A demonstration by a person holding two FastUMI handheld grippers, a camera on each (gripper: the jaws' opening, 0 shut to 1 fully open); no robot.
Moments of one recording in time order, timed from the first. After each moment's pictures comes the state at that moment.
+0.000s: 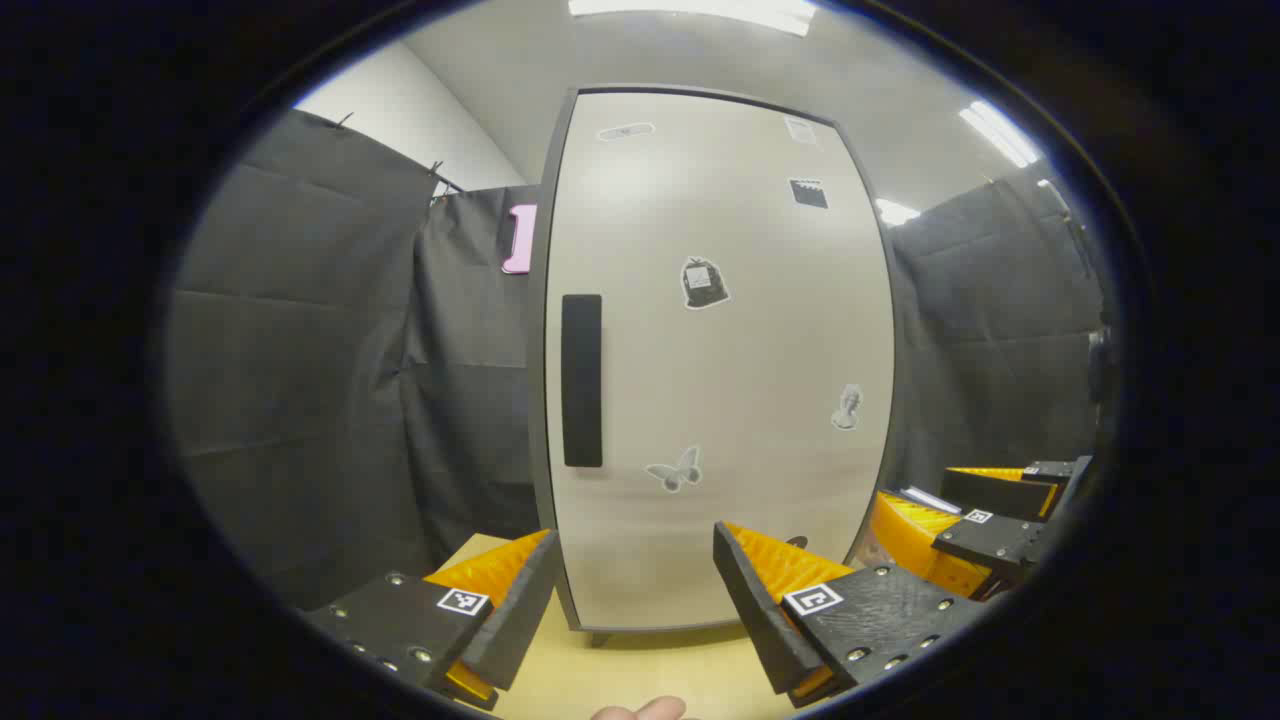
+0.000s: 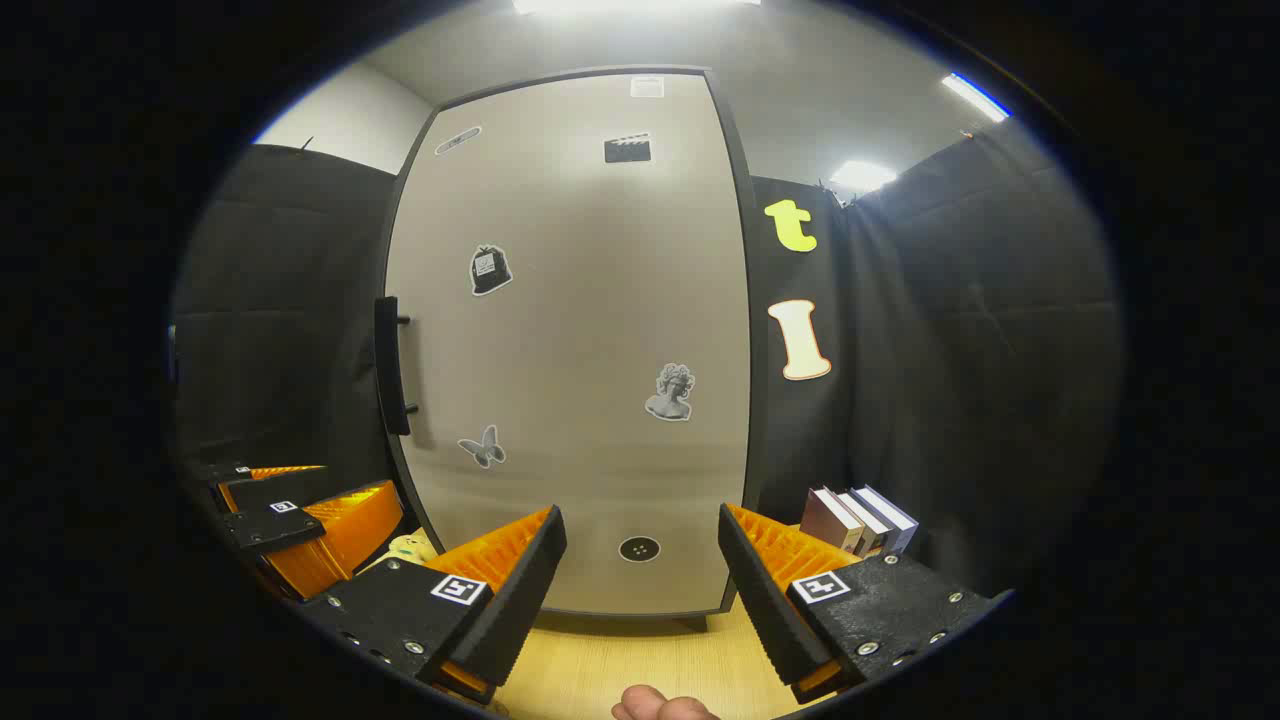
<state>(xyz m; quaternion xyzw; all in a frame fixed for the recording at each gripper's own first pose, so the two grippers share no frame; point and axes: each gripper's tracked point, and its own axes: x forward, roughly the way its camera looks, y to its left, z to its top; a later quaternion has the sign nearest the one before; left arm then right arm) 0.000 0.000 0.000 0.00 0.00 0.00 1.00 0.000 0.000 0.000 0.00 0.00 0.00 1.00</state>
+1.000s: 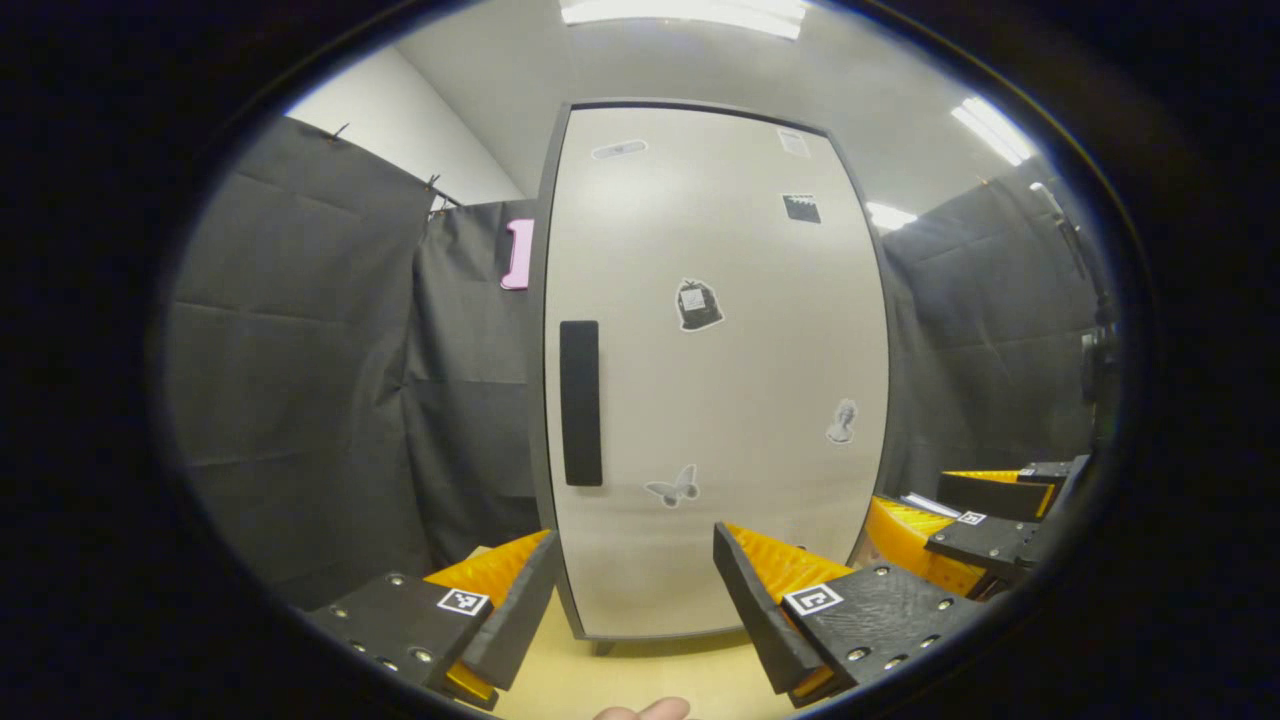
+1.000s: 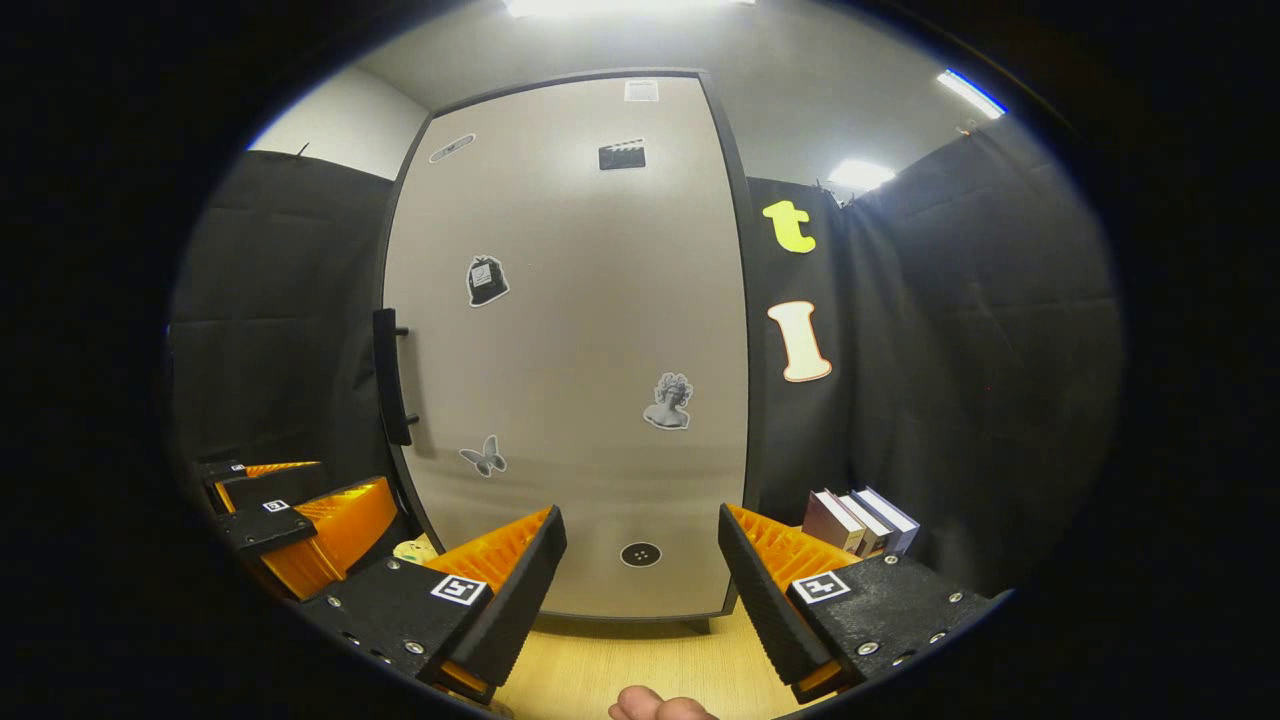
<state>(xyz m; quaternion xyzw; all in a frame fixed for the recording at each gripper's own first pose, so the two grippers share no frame) -0.004 -0.001 0.015 0.01 -0.02 0.00 1.00 -0.006 0.002 0.012 0.01 0.00 0.00 1.00</state>
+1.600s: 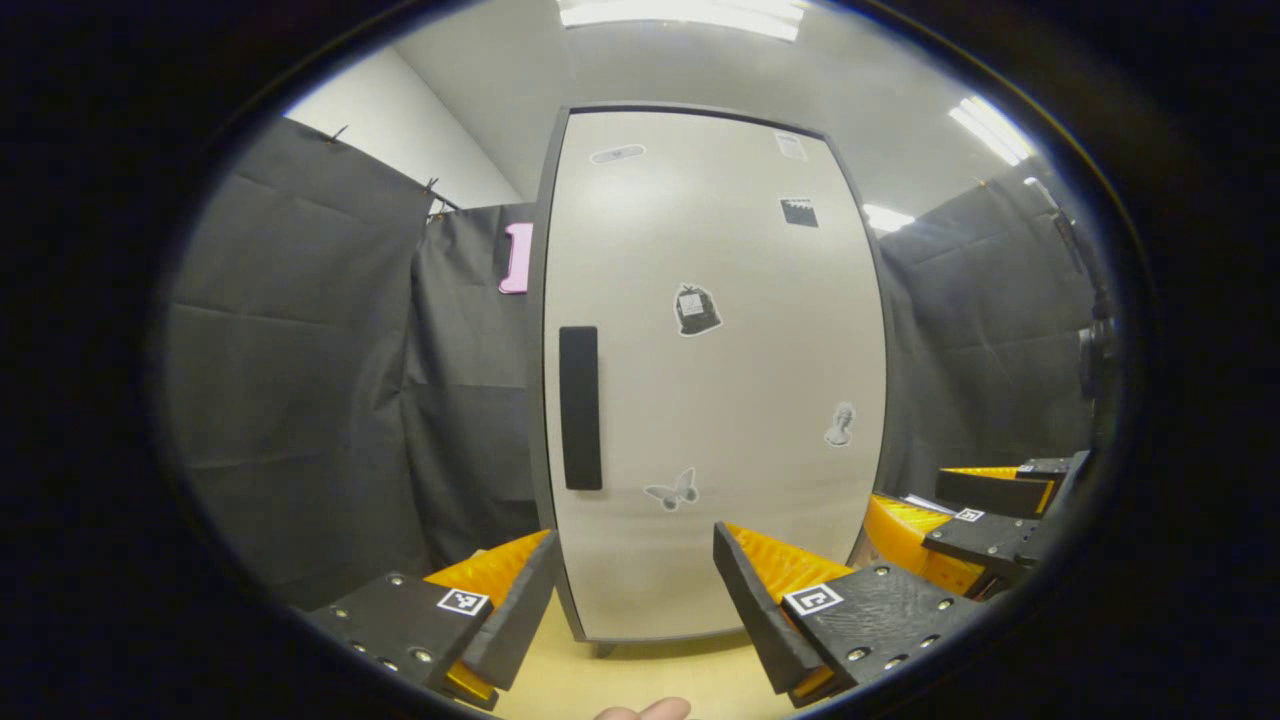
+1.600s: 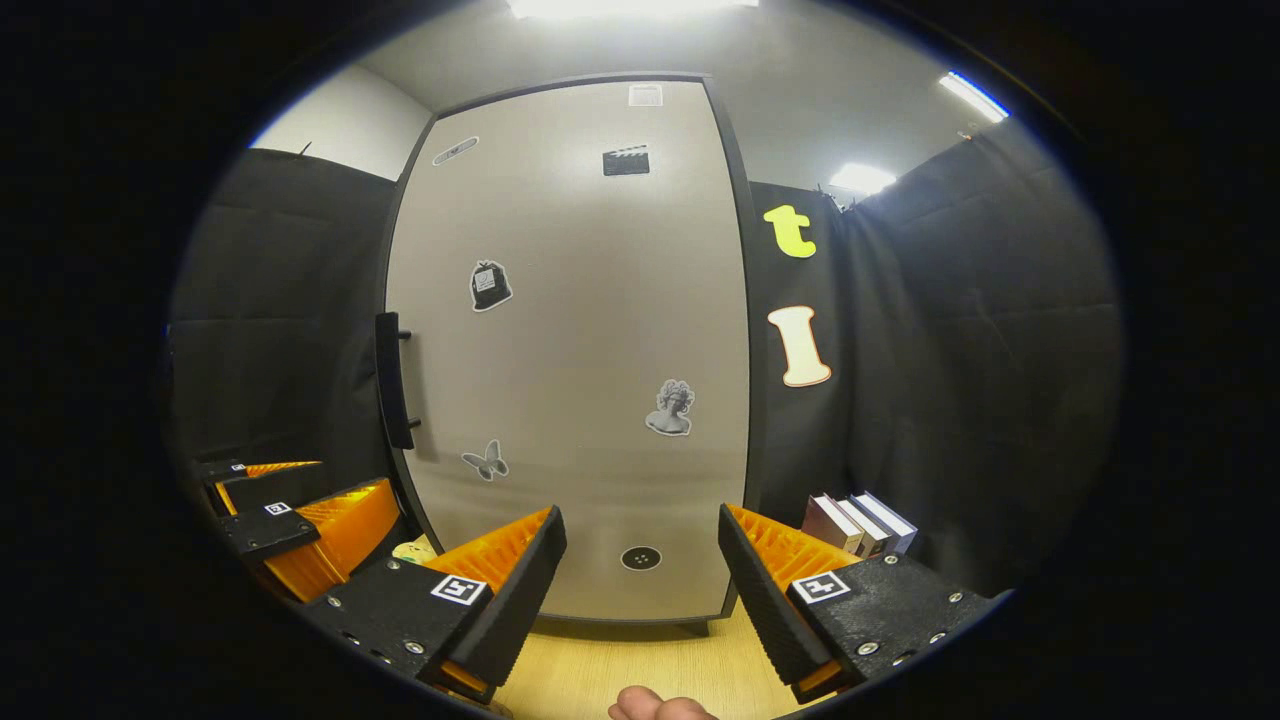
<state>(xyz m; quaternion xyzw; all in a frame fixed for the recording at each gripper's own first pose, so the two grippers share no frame) -0.007 0.001 0.017 0.01 -0.02 0.00 1.00 -0.005 0.006 0.019 0.00 -0.01 0.00 1.00</state>
